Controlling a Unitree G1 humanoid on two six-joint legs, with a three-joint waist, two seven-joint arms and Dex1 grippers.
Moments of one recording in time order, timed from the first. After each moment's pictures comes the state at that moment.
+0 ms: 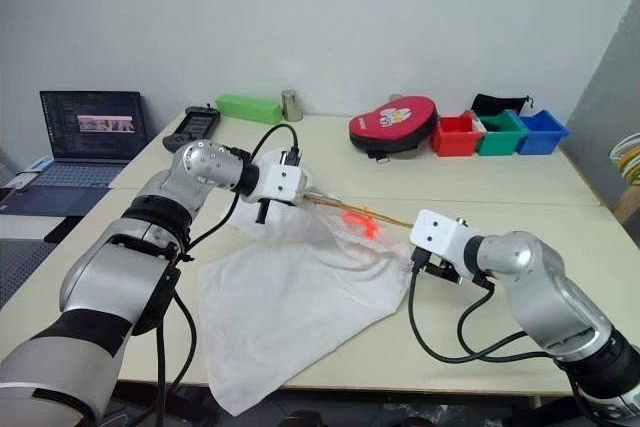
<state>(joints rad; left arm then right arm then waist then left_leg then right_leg) -1.15 0.51 -0.34 1.17 0.32 -0.64 -1.17 -0.40 -0.84 0.29 -0.59 -0.03 0.96 0.81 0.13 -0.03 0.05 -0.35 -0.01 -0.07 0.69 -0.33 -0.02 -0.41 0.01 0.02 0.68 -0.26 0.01</state>
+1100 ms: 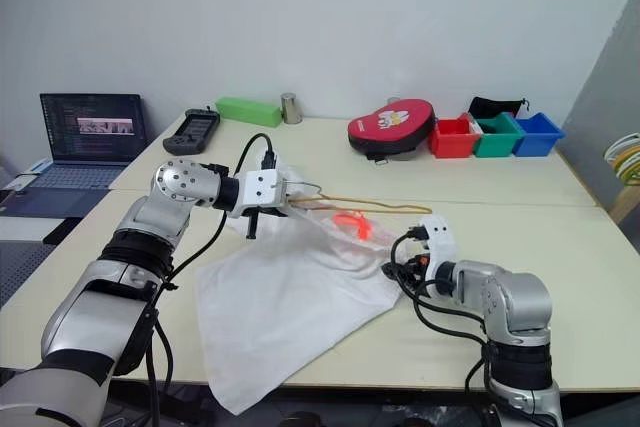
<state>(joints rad) -0.93 0.59 -0.25 0.78 0.13 -0.38 -1.26 -0.36 -0.20 -0.12 -0.31 0.32 1.40 0.47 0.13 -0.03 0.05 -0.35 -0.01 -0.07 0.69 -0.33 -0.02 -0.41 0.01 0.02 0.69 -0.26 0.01</state>
